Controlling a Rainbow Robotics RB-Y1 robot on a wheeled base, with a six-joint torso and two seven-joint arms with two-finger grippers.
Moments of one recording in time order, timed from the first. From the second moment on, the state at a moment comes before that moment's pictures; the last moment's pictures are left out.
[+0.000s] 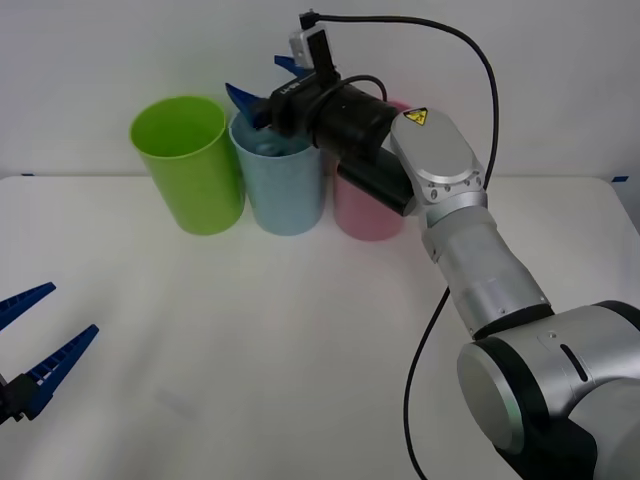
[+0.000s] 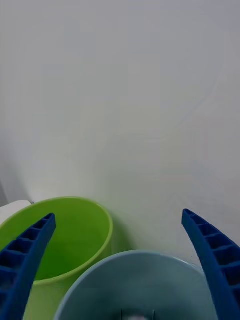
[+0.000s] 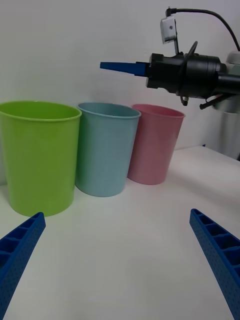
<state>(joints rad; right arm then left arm) -0.97 0.02 -0.05 -0.89 1.61 -0.54 -0.11 0.35 0.40 0.52 -1.66 -0.96 -1.22 0.00</state>
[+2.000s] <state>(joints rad) 0.12 -0.66 0.08 -1.93 1.02 -0.50 0.03 0.35 0.40 0.52 -1.66 -0.96 -1.22 0.00</state>
